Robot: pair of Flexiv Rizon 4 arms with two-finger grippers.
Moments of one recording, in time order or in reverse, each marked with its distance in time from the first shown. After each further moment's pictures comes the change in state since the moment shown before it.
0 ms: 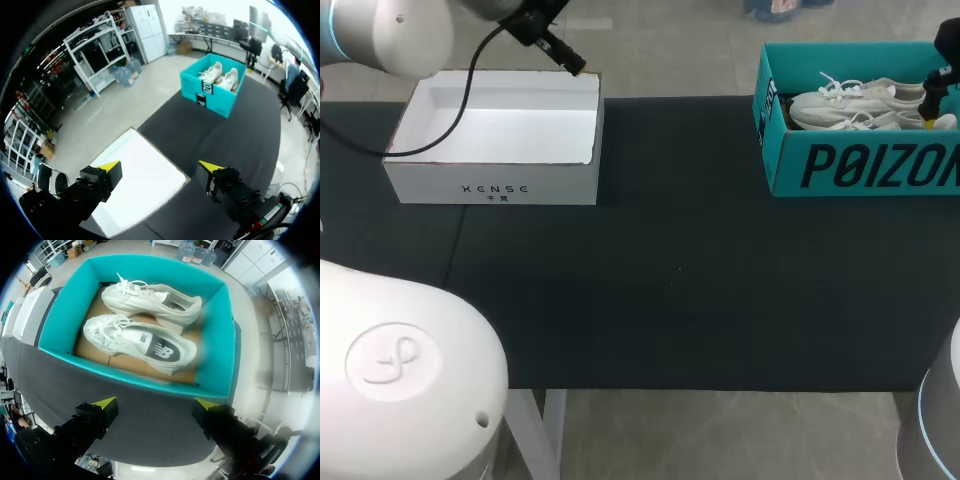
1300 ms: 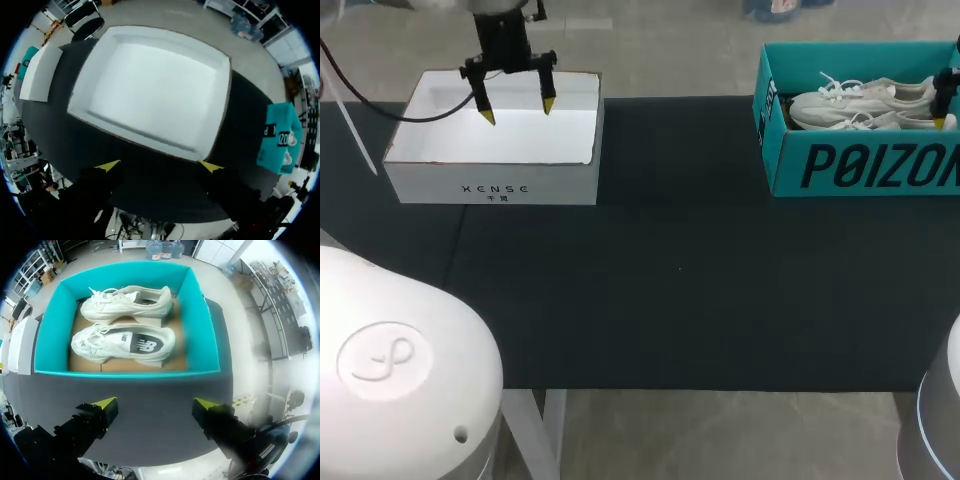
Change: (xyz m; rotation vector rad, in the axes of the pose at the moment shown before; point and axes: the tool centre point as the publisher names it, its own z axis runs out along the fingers) left arm -0.012 0.102 0.040 -0.663 -0.141 -1.146; right arm -0.009 -0.020 -0.007 -0.020 -0.029 0.258
